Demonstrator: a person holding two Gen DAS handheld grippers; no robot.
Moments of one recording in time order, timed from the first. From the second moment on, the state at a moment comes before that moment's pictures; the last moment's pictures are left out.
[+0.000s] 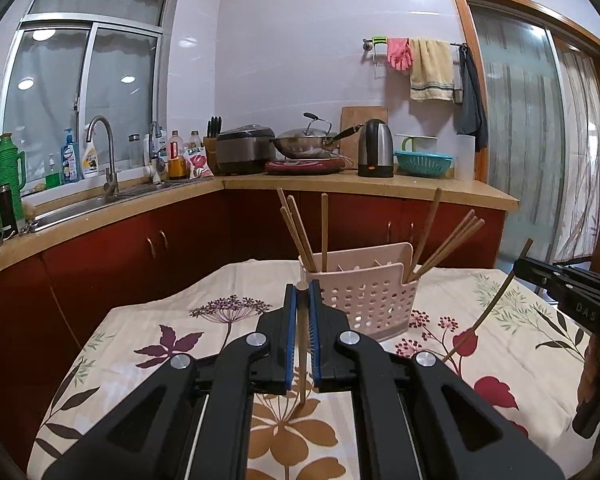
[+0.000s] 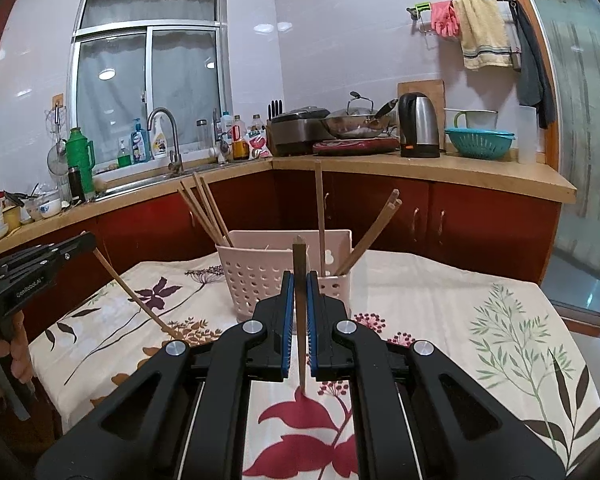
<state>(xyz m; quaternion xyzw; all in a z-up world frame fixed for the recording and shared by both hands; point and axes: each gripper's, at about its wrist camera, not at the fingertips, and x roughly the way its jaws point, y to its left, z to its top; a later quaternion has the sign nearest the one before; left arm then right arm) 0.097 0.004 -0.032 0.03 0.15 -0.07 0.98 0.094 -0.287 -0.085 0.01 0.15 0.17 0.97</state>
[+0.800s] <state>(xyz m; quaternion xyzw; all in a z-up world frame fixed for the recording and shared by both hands) 0.118 -0.024 0.031 0.01 0.06 -0.12 0.99 0.103 -0.295 -0.021 0.02 0.05 0.17 0.98</state>
